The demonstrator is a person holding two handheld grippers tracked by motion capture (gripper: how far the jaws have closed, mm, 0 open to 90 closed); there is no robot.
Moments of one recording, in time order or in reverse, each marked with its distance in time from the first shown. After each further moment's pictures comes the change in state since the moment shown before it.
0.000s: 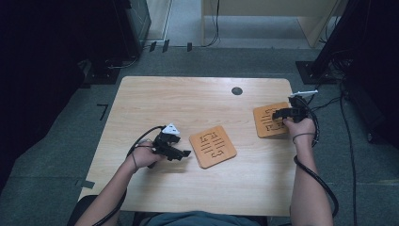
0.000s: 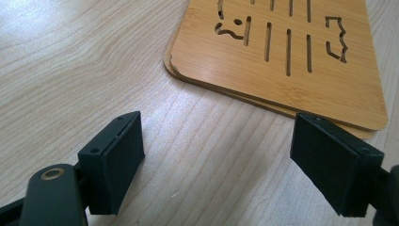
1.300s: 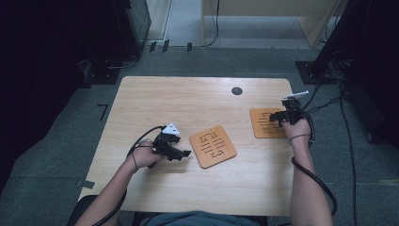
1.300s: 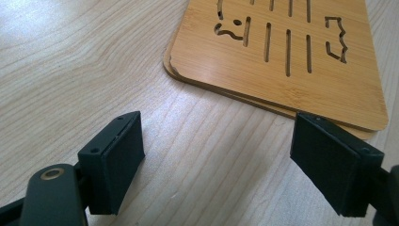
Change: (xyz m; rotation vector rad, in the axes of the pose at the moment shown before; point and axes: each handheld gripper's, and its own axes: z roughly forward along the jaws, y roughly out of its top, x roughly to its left) left arm 0.000 0.000 0.000 -0.001 0.001 0.002; right arm 0.011 -0.005 0.015 -0.010 -0.097 -0.128
